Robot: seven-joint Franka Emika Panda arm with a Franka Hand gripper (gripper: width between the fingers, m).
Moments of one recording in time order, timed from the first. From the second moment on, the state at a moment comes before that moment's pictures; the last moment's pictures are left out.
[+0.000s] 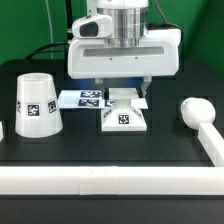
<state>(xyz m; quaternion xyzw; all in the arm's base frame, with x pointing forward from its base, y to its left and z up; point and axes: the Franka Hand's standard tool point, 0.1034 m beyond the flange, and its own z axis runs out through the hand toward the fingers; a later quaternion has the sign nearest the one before) 0.452 0.009 0.049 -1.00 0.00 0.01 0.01</state>
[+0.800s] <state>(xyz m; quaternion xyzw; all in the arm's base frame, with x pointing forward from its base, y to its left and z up) 0.463 0.009 0.051 -1.00 0.00 0.01 0.02</state>
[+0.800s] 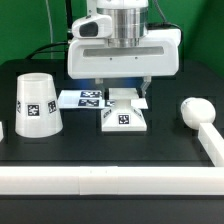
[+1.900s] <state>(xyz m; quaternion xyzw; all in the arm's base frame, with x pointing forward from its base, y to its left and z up) 0.609 0.068 0.051 -1.00 0.01 -0.07 0.03</state>
